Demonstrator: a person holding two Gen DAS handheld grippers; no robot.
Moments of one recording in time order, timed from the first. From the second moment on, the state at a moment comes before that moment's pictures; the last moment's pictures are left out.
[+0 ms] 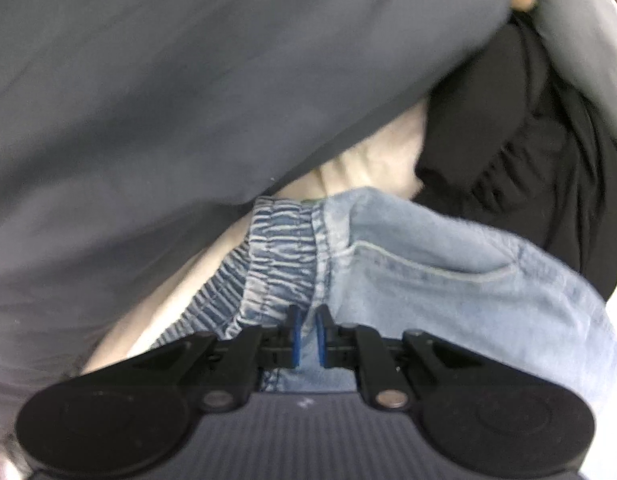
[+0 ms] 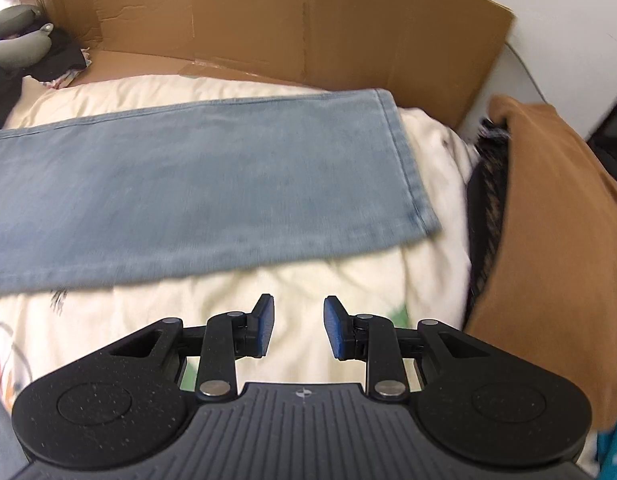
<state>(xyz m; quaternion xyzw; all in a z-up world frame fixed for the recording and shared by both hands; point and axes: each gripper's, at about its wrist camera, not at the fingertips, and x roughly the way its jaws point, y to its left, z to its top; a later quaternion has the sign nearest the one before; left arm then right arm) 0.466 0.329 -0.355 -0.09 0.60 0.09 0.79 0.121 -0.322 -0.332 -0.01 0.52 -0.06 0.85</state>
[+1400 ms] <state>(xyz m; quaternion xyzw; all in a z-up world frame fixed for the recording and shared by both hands) 0.260 0.428 -0.305 -0.04 0.64 0.06 0.76 -0.060 -0.376 -0.245 -0.02 0.52 -0.09 0.85</state>
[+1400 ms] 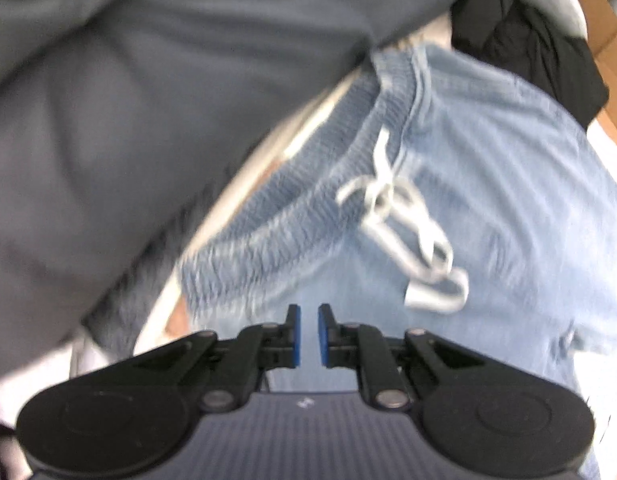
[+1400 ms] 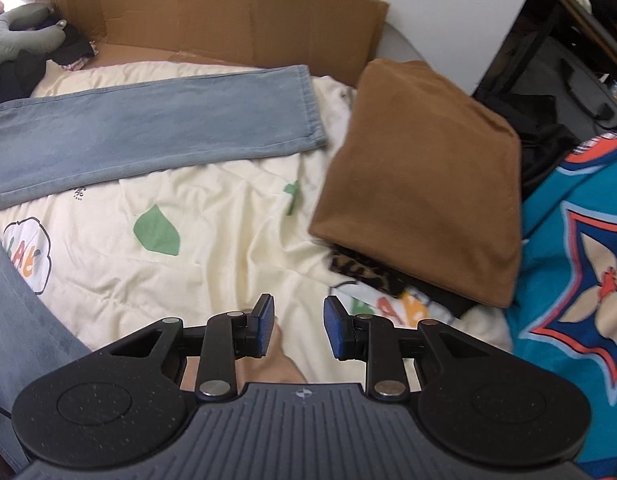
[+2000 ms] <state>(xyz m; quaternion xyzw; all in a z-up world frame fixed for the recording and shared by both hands) 0.199 0.451 -0.367 -0.11 0.67 0.12 0.73 -0.143 -0.389 -0.235 0.01 0.55 -0.14 0.83</state>
